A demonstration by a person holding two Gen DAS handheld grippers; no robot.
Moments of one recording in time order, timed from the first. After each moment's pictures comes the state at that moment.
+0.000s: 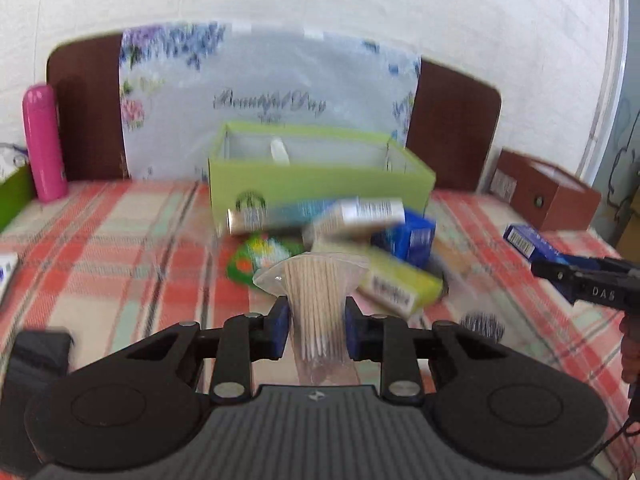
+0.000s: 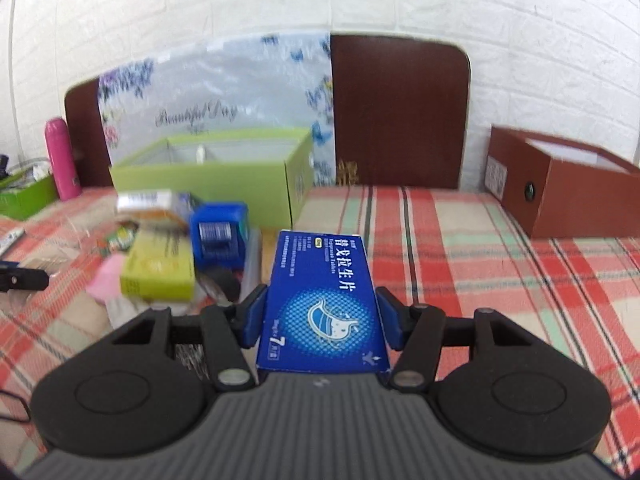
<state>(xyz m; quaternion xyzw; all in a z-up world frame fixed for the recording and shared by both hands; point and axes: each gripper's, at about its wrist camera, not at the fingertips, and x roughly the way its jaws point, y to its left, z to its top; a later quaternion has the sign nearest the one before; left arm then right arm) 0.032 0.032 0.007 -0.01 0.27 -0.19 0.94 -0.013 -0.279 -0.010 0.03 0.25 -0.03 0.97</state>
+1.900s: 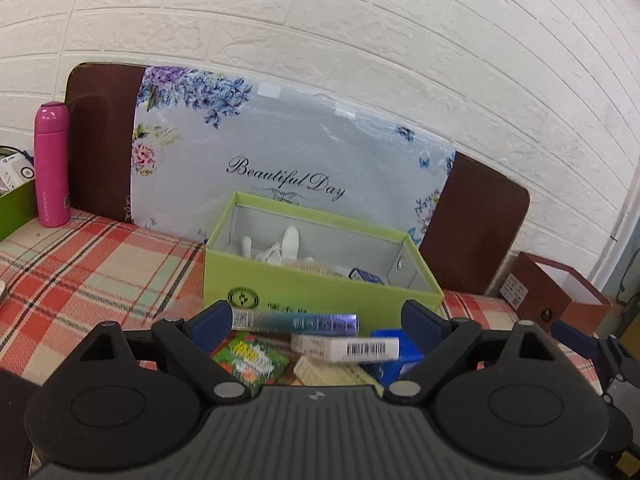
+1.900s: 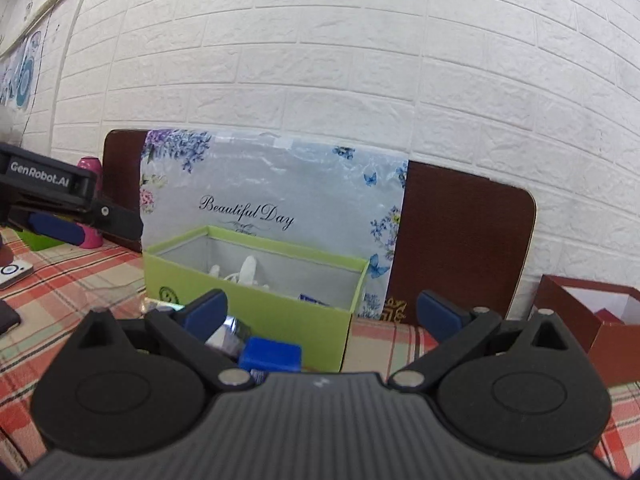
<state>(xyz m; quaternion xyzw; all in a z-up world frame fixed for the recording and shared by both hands) 0.070 0.014 0.046 -0.10 0.24 -0.15 0.95 0.031 -0.202 0.008 -0.07 0.13 0.00 0.99</state>
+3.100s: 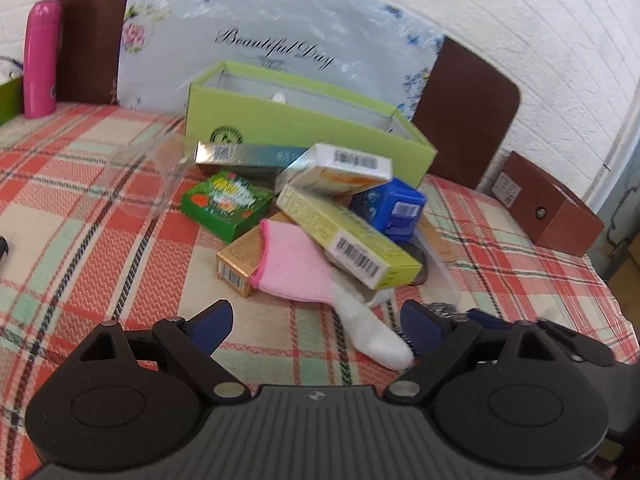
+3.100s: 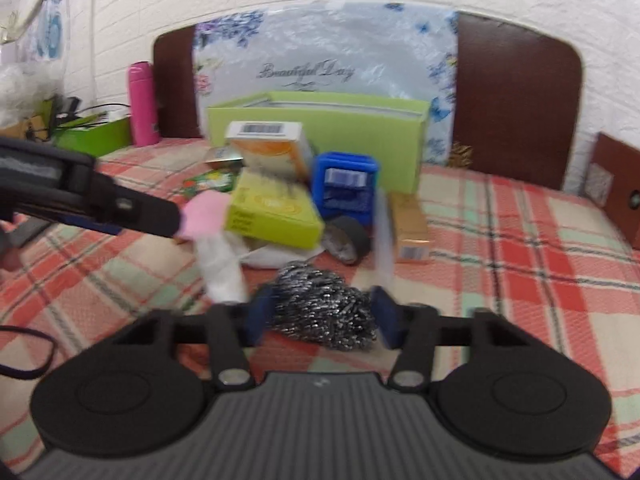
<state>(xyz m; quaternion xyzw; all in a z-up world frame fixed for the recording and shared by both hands) 0.044 -0.002 -0.041 -0.10 0.35 -0.18 0.92 -0.005 -0.205 -0.068 -0.02 0.27 0.08 0.96</state>
